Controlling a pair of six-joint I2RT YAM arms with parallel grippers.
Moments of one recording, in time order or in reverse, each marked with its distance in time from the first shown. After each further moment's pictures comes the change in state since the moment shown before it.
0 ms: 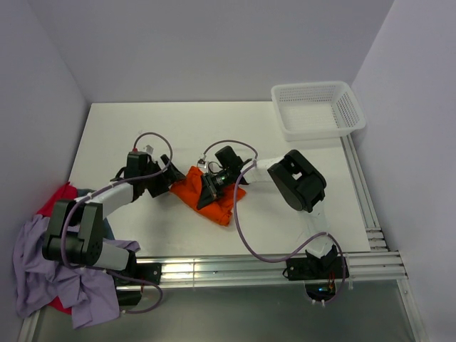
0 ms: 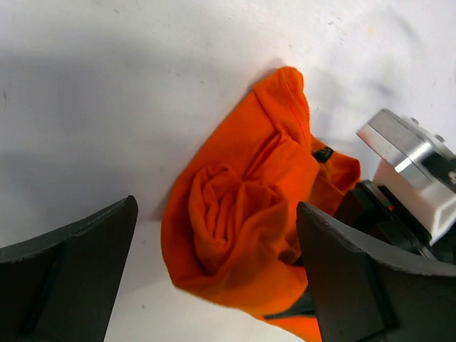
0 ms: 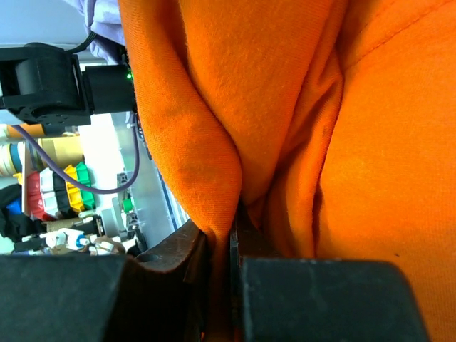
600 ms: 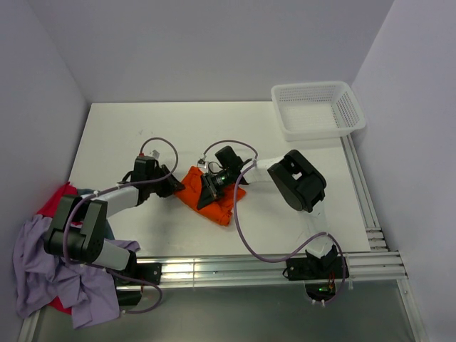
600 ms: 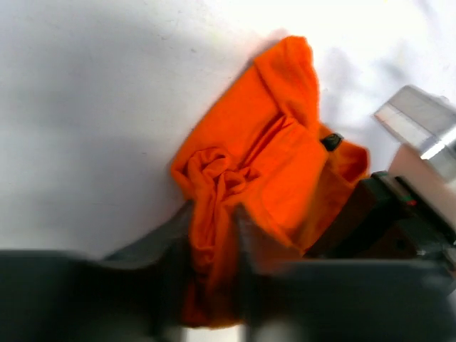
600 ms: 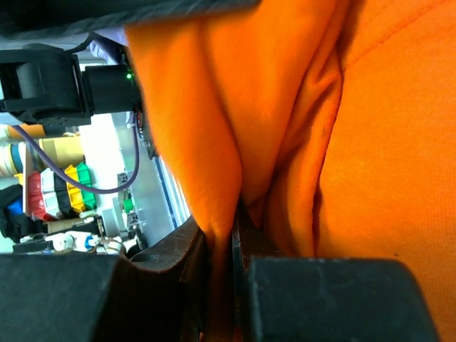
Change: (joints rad) left arm -0.066 0.006 -0.061 0.083 -0.013 -0.074; right arm 0.000 0.000 0.000 -0.003 -0.001 0.003
